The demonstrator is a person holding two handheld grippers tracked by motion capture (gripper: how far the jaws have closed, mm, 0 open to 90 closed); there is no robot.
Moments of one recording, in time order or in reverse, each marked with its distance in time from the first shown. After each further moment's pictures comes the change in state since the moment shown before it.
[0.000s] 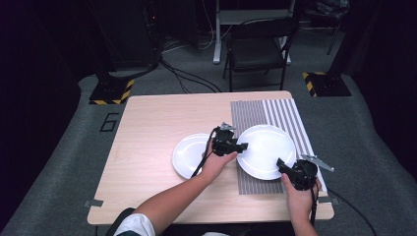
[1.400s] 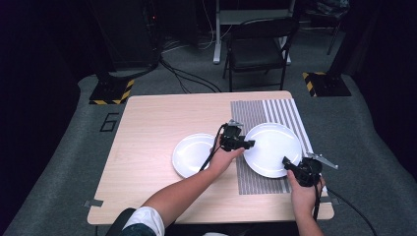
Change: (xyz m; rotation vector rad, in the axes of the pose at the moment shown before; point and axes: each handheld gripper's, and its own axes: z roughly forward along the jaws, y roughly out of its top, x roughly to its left) left arm 0.003 0.011 0.034 0.017 -0.055 -0.013; right arm -0.027 0.002 0.020 0.010 -0.040 0.050
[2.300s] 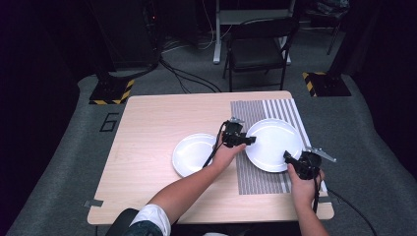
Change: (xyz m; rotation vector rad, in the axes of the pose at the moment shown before) left arm 0.010 0.007 0.017 -0.019 0.013 -0.015; right arm -0.007 0.012 0.021 -0.028 -0.015 -0.028
